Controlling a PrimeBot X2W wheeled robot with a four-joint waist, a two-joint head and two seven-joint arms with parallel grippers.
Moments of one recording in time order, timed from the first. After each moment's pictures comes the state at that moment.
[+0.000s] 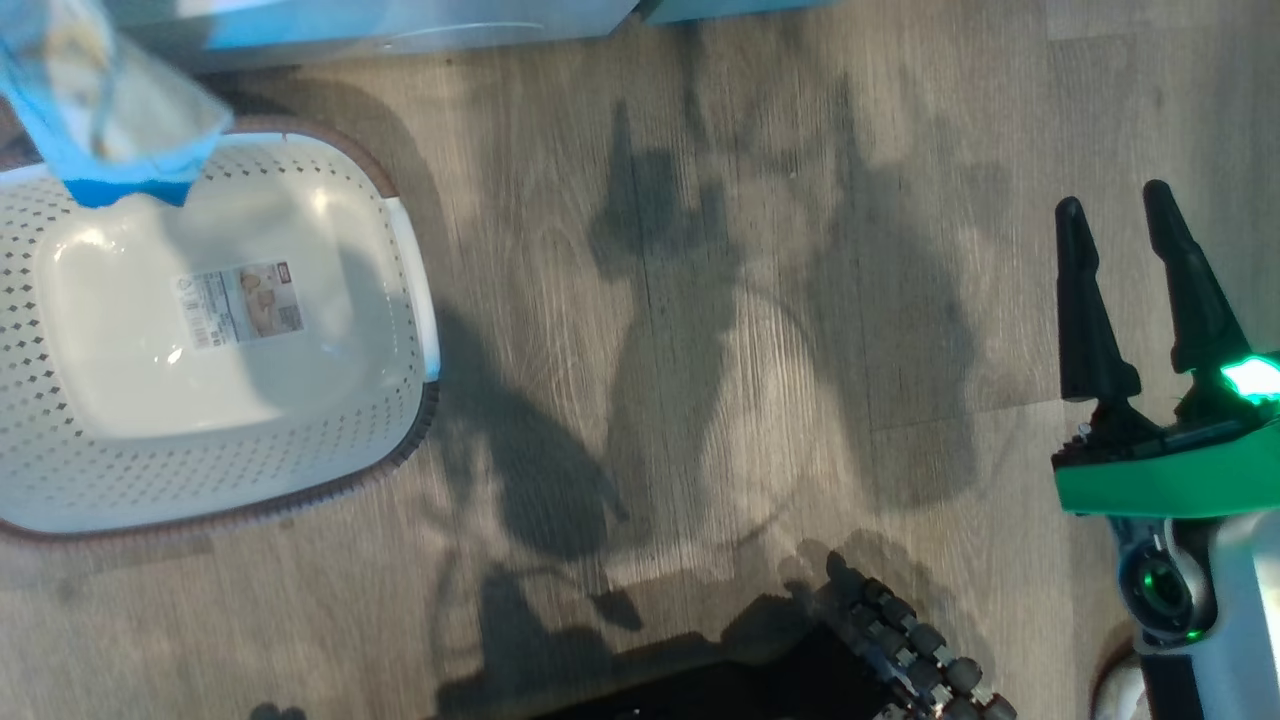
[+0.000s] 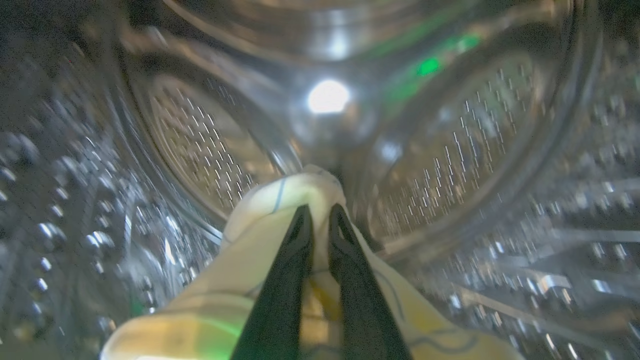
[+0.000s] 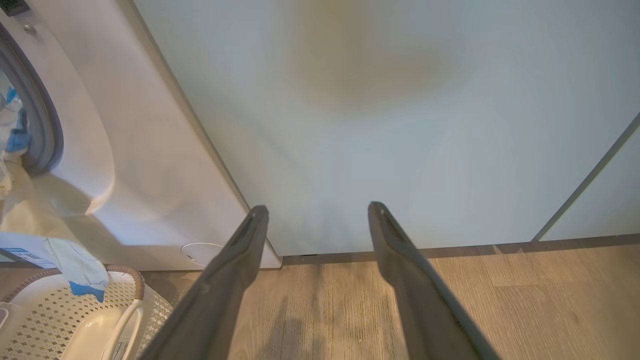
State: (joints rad) left arm -1.55 0.45 -0.23 0.74 -0.23 -0.03 -0.04; right arm -0.30 -0.05 0.09 -0.01 0.33 0.13 -0.25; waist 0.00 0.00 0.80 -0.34
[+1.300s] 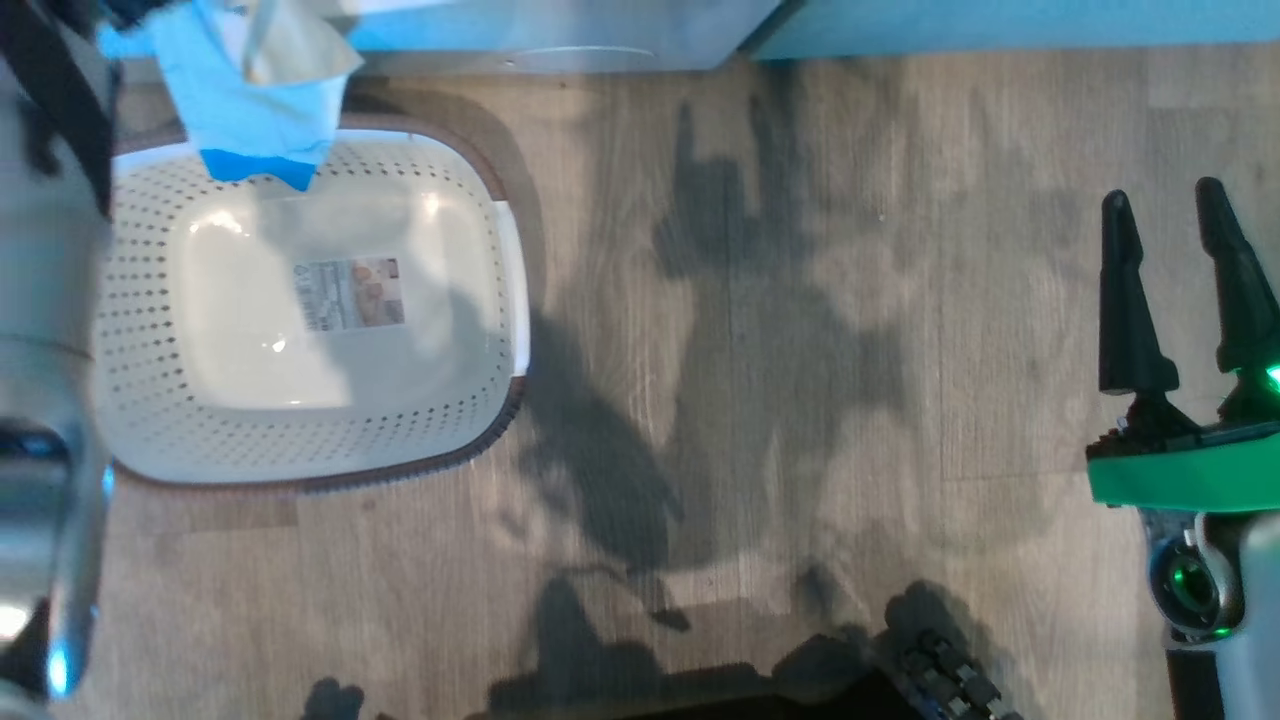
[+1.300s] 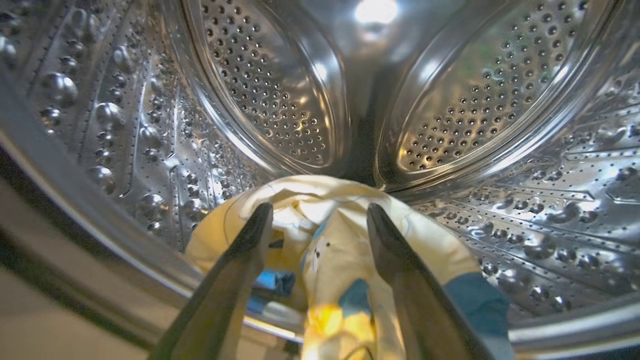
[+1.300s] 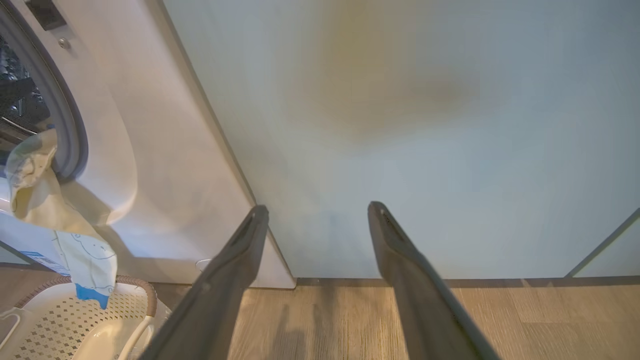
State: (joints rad) left arm -1.37 0.31 -0.23 0.89 -0.33 0.04 -0.20; right arm -0.29 -0.05 0.03 0.00 0.27 0.13 -0.25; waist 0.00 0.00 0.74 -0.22
